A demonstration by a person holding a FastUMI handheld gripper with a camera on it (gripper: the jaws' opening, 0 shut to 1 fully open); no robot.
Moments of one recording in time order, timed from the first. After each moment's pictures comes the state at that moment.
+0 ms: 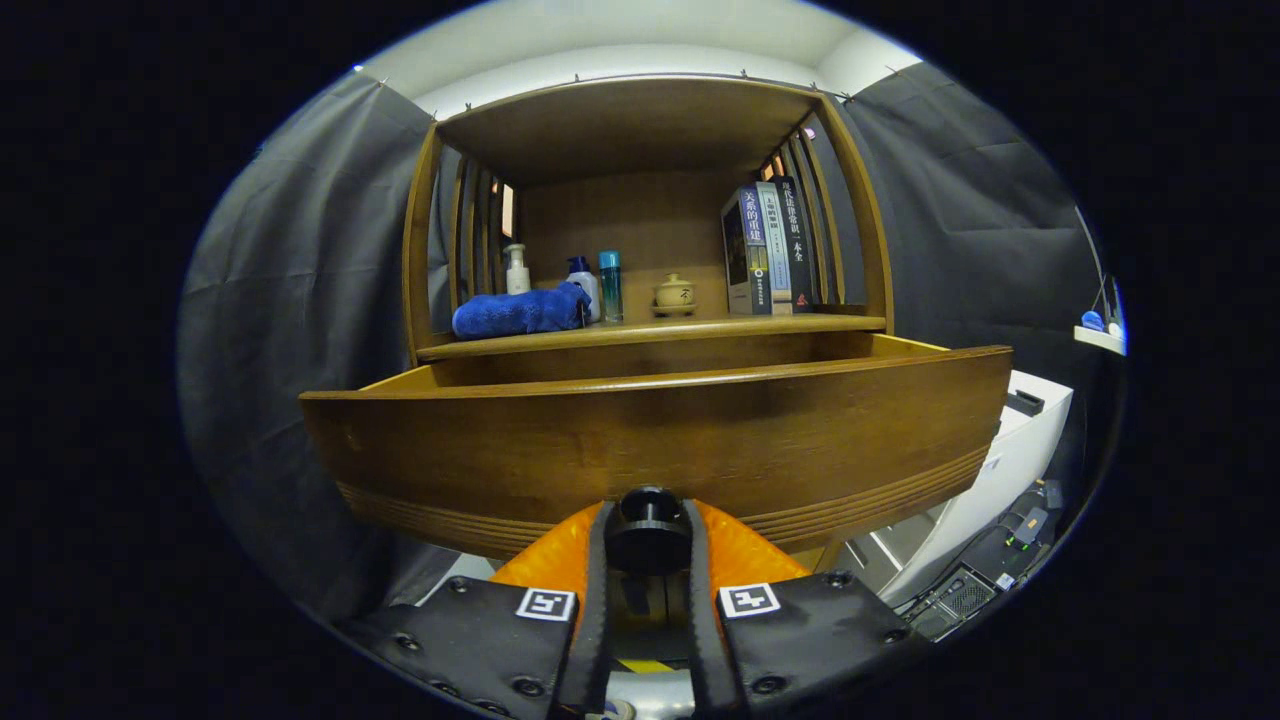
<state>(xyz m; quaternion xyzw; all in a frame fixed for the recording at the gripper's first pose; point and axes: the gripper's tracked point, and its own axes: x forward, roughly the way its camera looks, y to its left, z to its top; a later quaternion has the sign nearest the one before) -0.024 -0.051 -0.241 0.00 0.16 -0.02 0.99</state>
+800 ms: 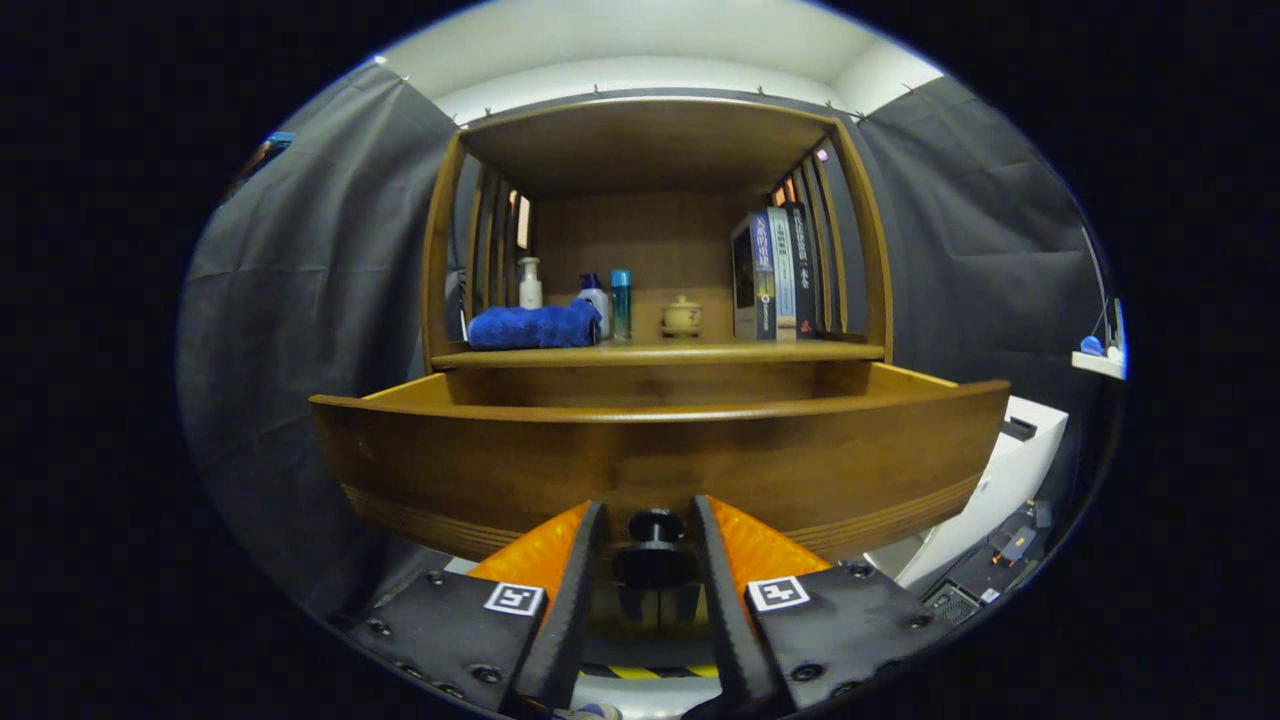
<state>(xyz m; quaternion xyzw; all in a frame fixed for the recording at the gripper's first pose) -0.031 -0.039 -0.214 -0.03 0.12 0.00 0.99</state>
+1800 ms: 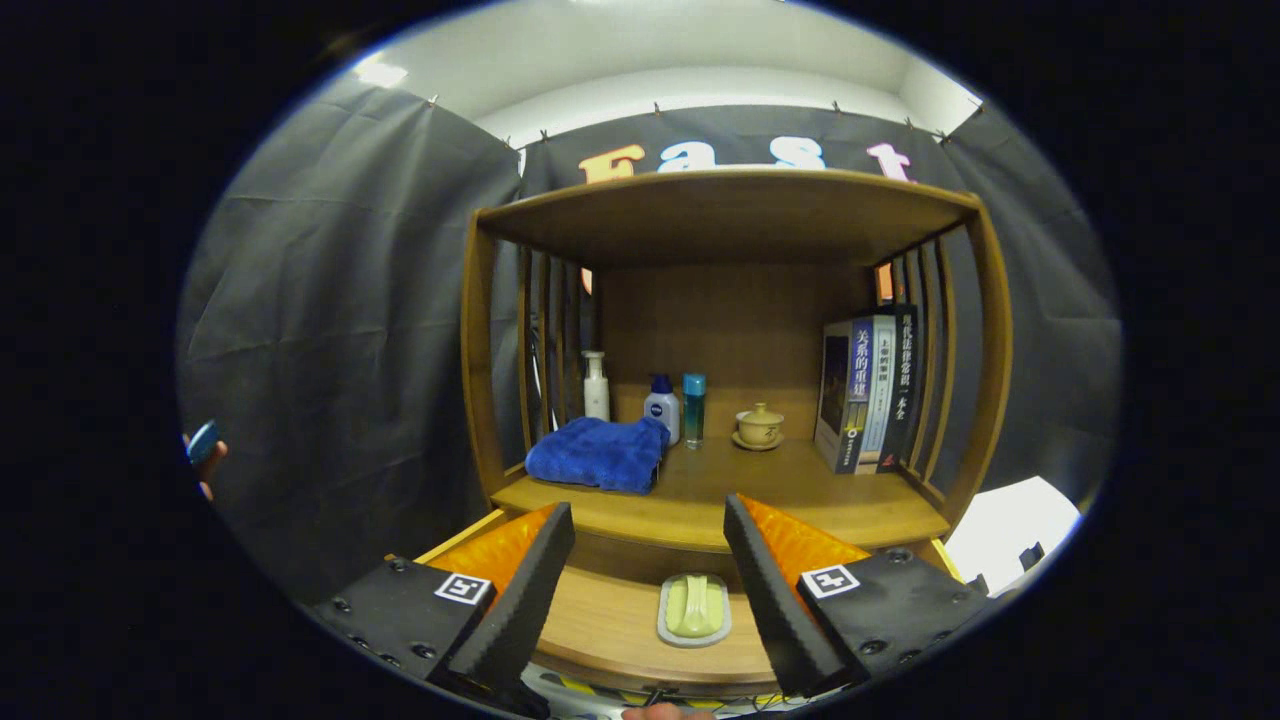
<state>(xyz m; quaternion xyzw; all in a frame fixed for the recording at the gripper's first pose) 0.082 -0.016 -0.041 -0.02 0.14 0.12 0.98</state>
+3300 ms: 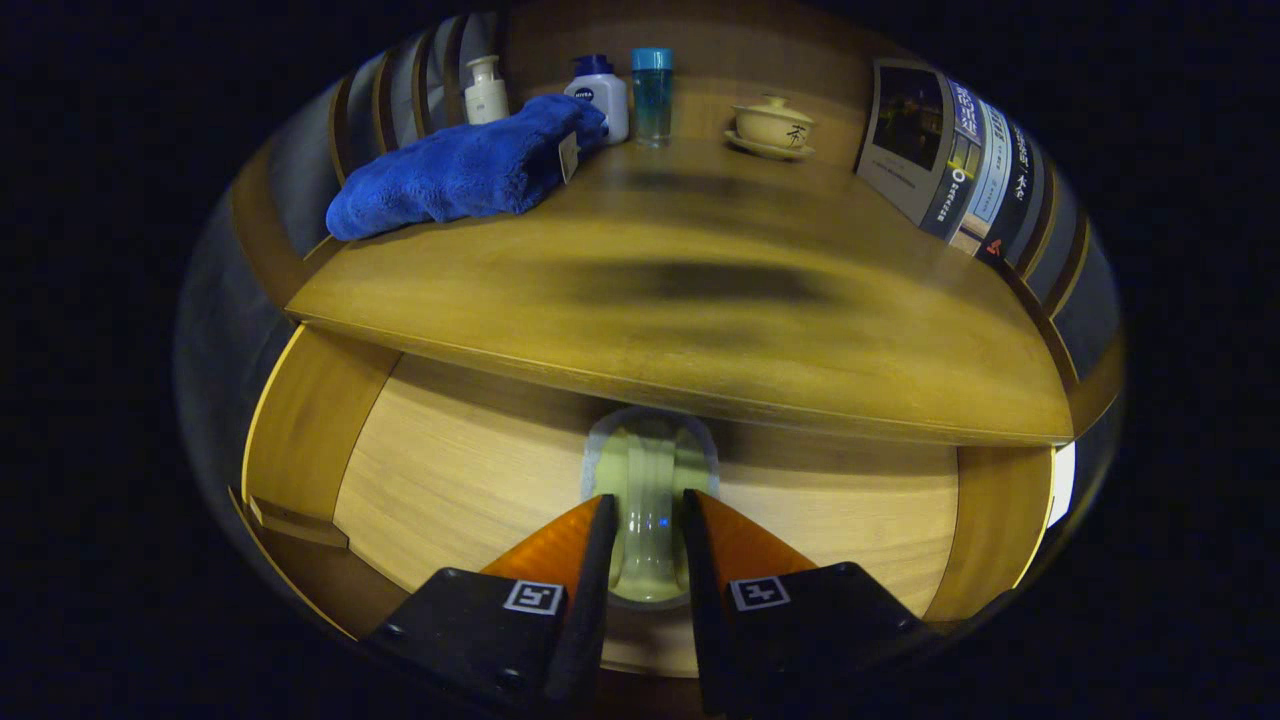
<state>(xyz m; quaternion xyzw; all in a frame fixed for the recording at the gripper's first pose) 0.141 -0.066 -0.257 -0.05 0.52 0.05 0.85</state>
